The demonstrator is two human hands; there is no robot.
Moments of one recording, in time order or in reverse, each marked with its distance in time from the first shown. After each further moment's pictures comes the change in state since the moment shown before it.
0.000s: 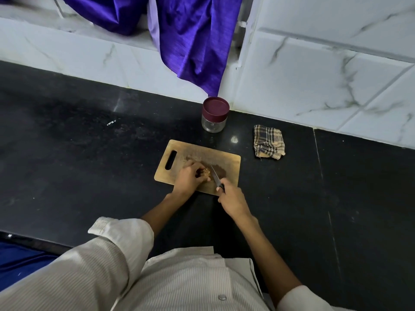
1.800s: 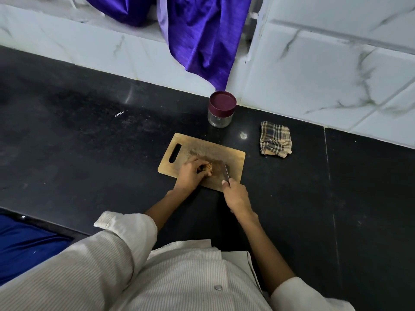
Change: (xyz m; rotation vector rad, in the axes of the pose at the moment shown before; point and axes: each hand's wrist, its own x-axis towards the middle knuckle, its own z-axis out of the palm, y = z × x) left_hand -0.007 0.000 0.002 -0.008 0.046 -0.009; right_hand 0.011 0.008 0.003 0.016 0.003 0.169
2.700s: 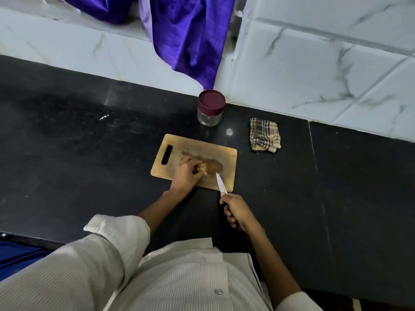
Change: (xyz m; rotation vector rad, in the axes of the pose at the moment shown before) left_hand 0.006 -0.008 0.006 -0.026 -0.021 -0.003; right_hand -0.025 0.034 -0.001 0.531 -0.248 0.226
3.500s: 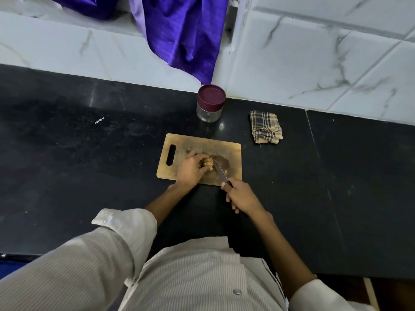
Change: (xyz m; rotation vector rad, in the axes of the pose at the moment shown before) left_hand 0.016 -0.009 -0.012 0.057 -0.130 0.060; right_hand -0.010 -0.029 0.025 -0.394 0.134 -0.230
